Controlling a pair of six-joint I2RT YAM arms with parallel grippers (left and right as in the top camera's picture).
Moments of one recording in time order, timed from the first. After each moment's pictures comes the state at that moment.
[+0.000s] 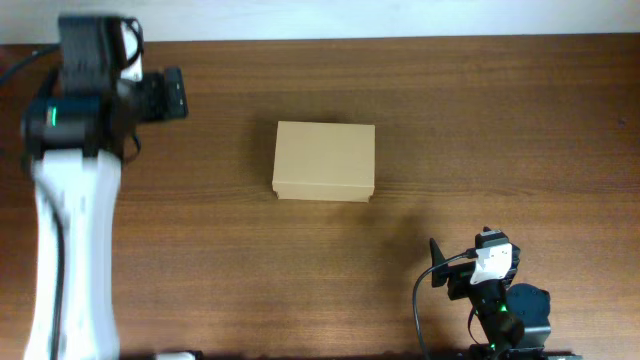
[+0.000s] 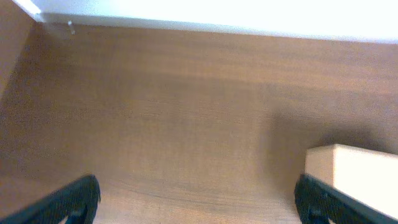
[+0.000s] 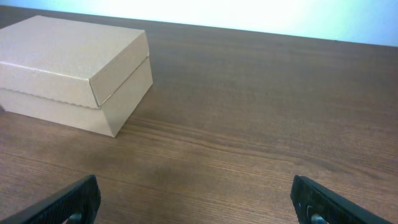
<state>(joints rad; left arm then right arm) 0.02 1.50 1.74 -0.99 -0.14 -0.04 0.02 0.02 0.14 -0.46 -0.14 -0.08</state>
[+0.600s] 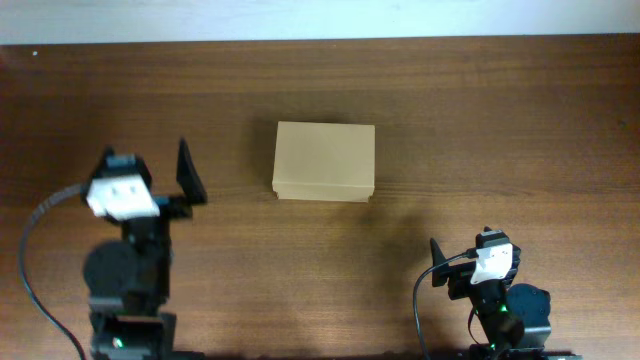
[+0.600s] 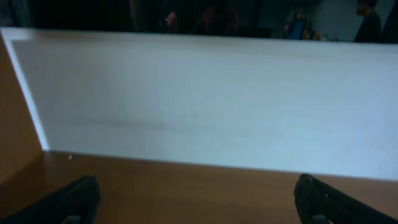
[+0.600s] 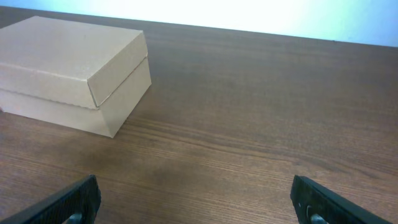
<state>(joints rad) -0.05 0.59 0.54 0.09 -0.15 -0.04 0.02 0.01 0.14 -0.46 -0.14 -0.07</state>
